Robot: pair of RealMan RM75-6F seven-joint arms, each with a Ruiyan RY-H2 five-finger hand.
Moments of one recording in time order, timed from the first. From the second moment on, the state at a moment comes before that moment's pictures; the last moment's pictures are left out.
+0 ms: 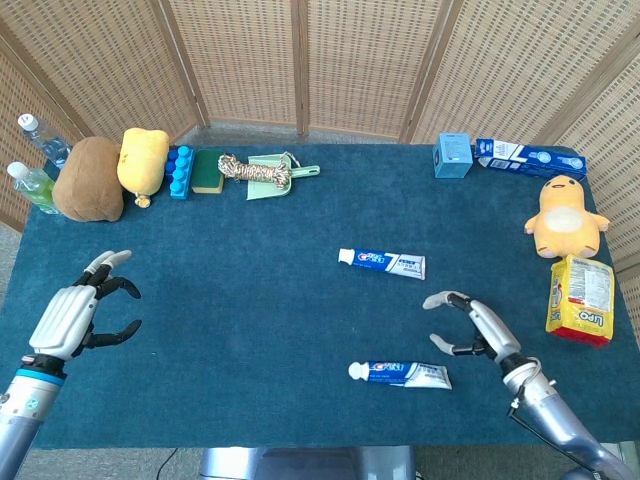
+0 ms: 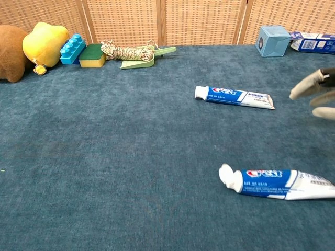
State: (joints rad) left arm -0.34 -0.95 -0.04 -2.06 1.29 1.28 -0.01; right arm 0.43 -1.19 0.04 -1.66 -1.44 1.05 0.68
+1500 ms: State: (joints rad) left arm -0.31 -0.97 -0.11 -1.96 1.27 1.26 -0.03; right arm 0.90 -1.62 0.28 -1.37 -0.66 0.89 -0.48
